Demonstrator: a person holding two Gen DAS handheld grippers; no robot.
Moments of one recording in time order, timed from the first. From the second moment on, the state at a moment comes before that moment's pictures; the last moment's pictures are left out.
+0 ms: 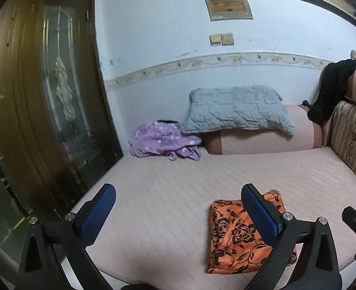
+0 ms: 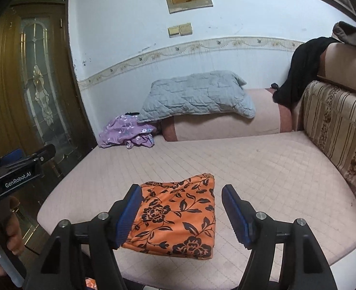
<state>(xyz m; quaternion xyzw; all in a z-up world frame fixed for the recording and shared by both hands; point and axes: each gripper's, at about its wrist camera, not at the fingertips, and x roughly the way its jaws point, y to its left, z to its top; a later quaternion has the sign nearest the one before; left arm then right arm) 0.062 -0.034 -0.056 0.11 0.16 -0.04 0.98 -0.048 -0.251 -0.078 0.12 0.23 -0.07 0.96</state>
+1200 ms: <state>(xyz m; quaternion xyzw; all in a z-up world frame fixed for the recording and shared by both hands) 0.051 -0.014 -0.044 0.10 0.17 -0.04 0.98 -0.053 -0.234 -0.070 0.11 0.22 -0.09 0.97</state>
